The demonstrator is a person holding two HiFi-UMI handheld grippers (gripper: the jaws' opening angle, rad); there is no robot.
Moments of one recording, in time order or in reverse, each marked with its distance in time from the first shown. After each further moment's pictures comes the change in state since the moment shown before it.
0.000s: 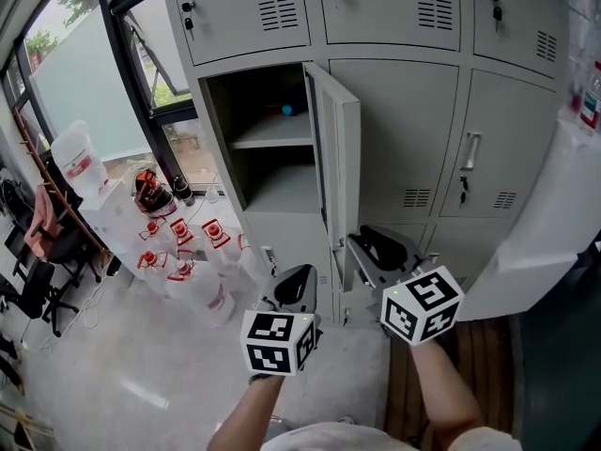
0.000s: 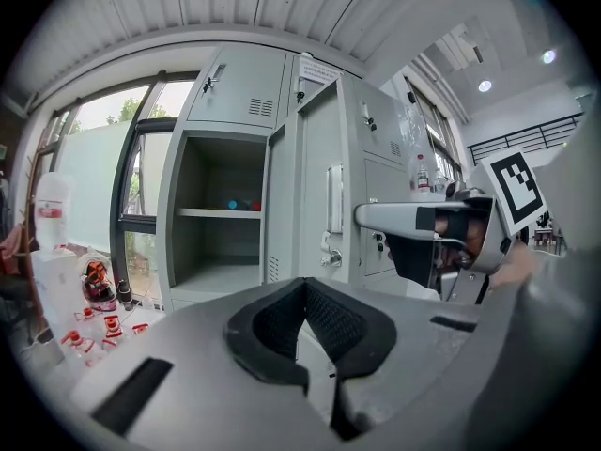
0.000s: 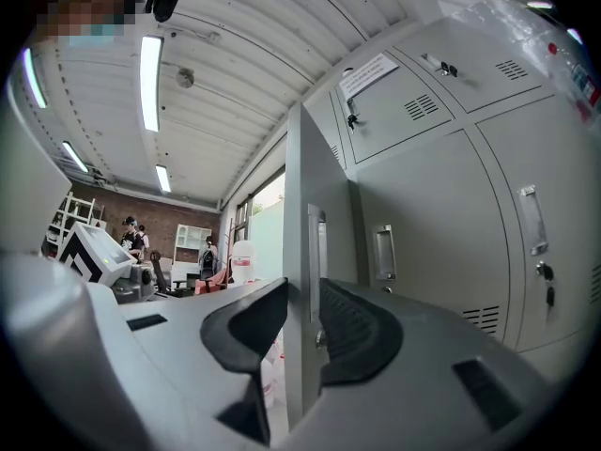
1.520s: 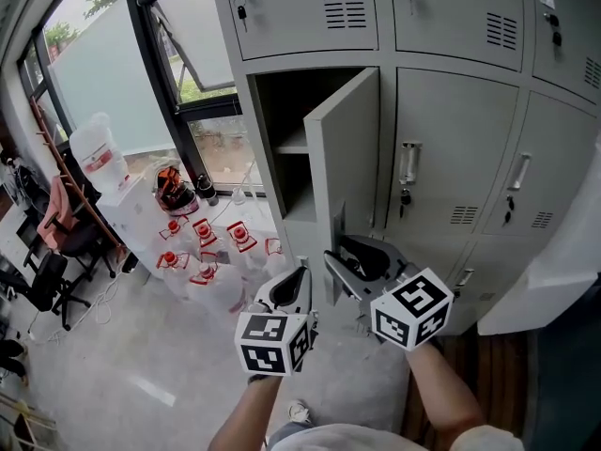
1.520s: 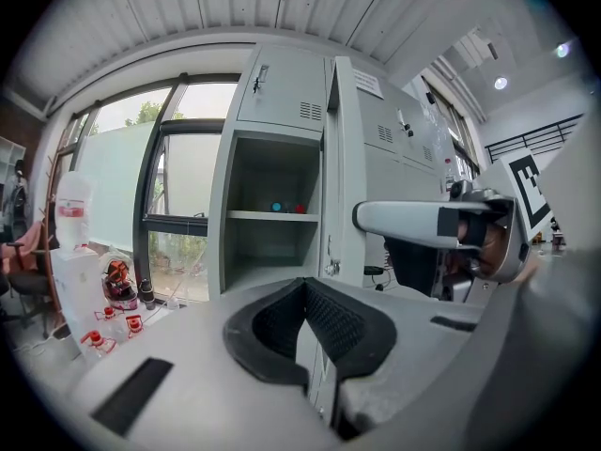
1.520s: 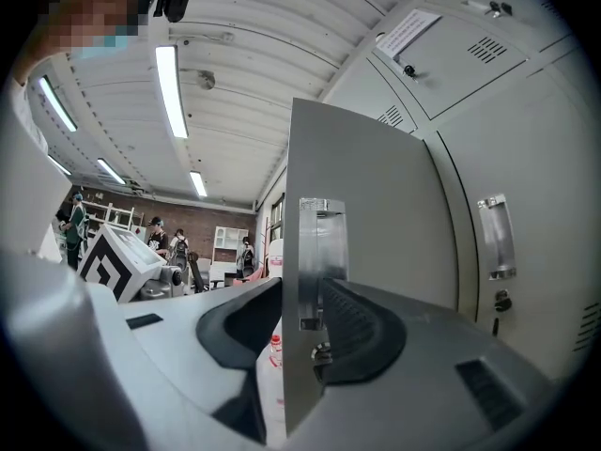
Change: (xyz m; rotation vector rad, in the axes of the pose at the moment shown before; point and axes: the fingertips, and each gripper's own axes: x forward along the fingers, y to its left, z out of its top) left arm -0.015 0.122 0.002 -0.036 -0.007 0.090; right arm 0.110 0.093 -0.007 -0.011 0.011 0.242
